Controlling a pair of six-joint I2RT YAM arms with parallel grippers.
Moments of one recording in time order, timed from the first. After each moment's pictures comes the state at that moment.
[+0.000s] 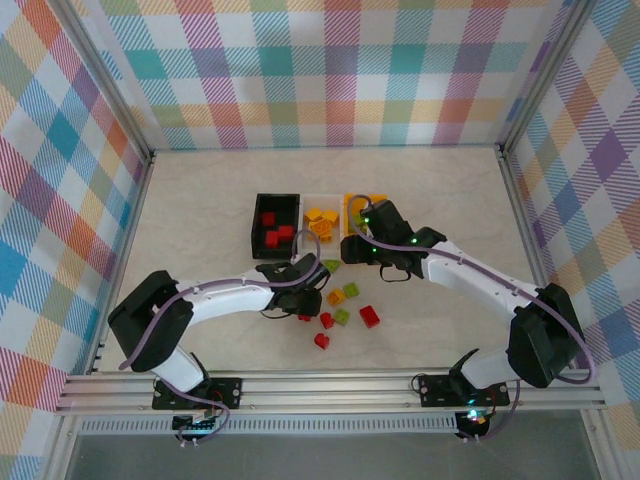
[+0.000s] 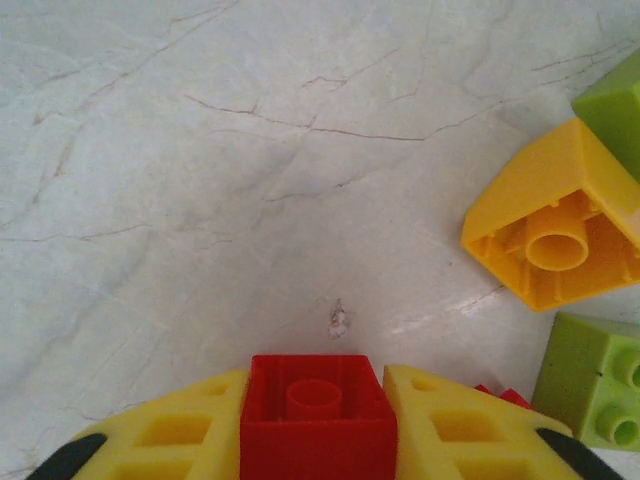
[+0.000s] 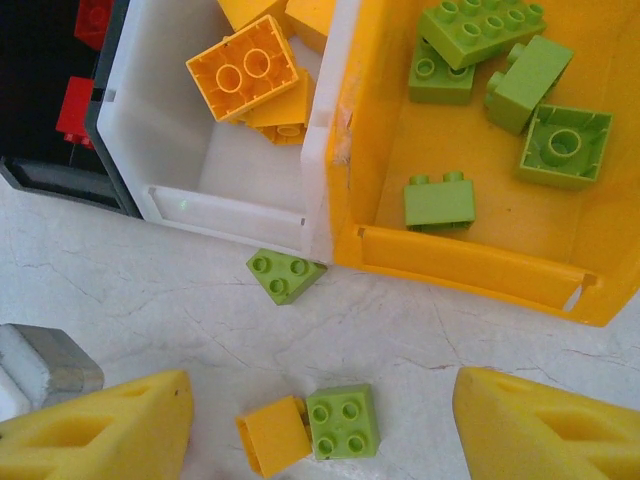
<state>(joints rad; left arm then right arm) -0.89 1.57 0.87 -0.51 -0.08 -0.66 0.68 1.41 1.04 -0.53 0.02 0.52</state>
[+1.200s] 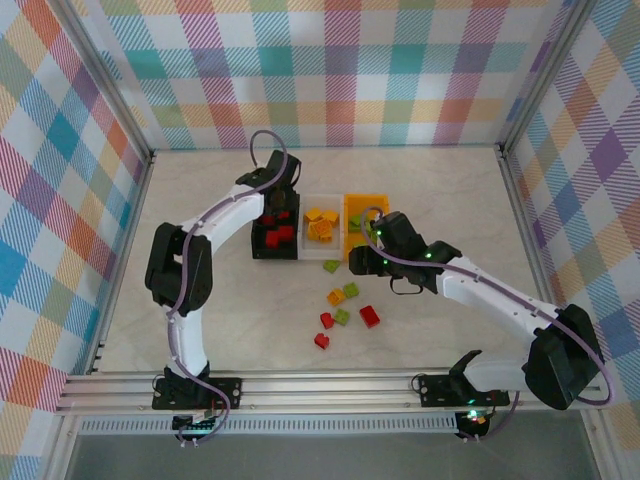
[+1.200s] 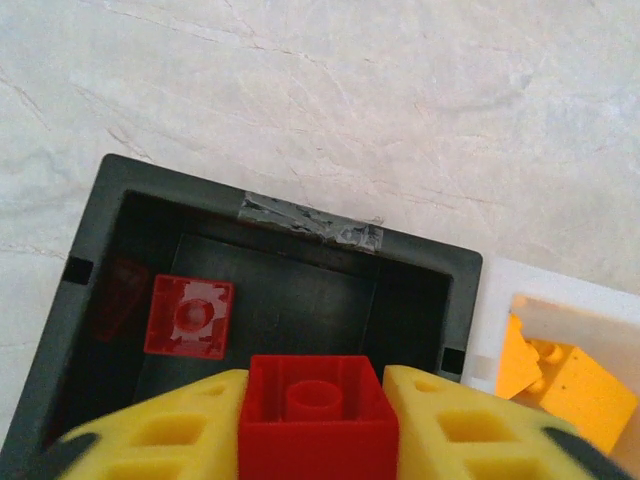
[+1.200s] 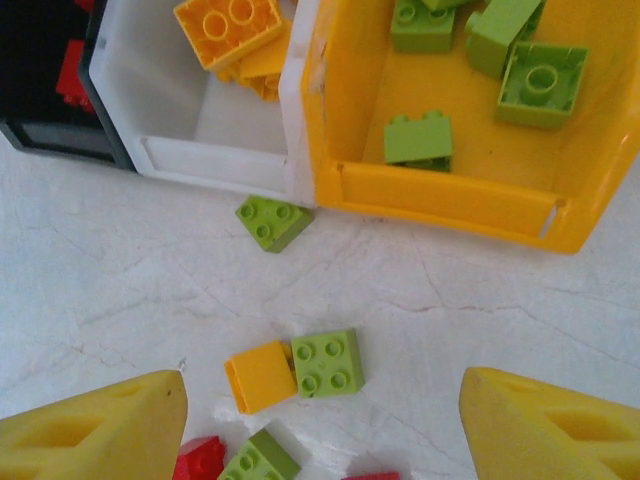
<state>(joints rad) -0.43 1.97 1.60 -0.64 -0.26 -0.64 0.68 1.27 0.91 -0.53 -0.01 0.53</state>
